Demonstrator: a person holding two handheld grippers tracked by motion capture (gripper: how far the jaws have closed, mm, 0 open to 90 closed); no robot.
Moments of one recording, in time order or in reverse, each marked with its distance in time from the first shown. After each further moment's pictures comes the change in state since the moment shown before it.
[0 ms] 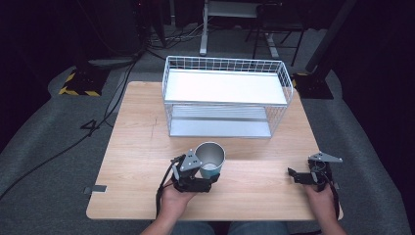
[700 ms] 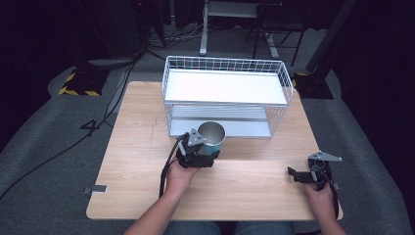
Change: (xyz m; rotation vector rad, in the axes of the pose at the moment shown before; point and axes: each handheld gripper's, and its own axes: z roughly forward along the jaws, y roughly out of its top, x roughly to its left) left arm 0.040 0.036 0.034 0.010 0.105 -0.013; right arm -0.001 0.002 0.002 0.002 -0.003 0.007
